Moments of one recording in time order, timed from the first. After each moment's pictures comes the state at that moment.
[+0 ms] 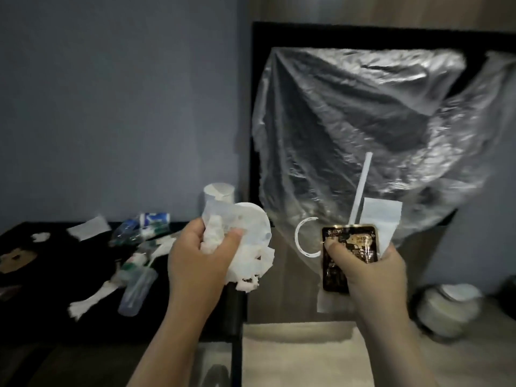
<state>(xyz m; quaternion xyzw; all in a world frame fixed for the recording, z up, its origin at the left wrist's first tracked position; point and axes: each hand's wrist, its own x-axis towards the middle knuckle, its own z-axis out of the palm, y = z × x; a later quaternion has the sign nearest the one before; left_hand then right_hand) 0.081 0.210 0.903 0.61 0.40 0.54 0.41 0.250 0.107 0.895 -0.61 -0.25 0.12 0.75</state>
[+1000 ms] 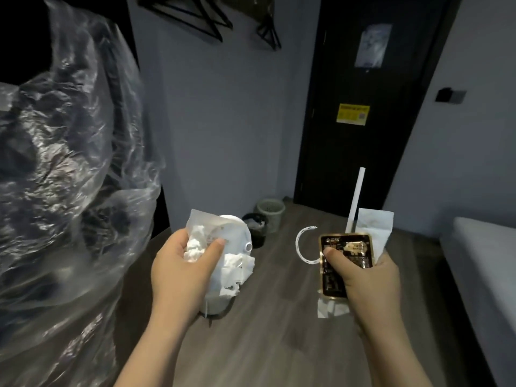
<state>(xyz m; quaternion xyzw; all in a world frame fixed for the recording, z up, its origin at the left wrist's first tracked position) 0.756 0.039 0.870 0.75 0.08 0.26 0.61 0.756 -0.190 0.868 -0.67 0.13 -0.24 0.69</state>
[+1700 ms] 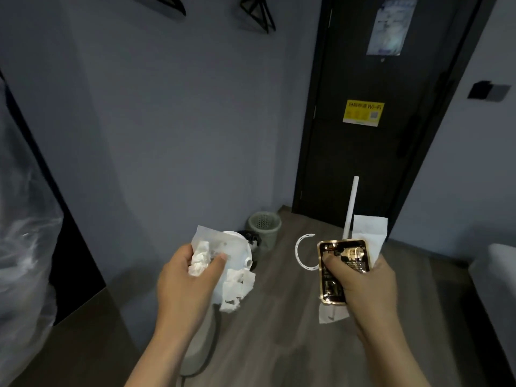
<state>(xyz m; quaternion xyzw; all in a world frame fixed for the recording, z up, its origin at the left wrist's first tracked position) 1.111 -0.043 0.842 0.77 0.13 0.22 0.59 1.120 -0.271 0.848 -0.67 0.14 -0.20 0.71</state>
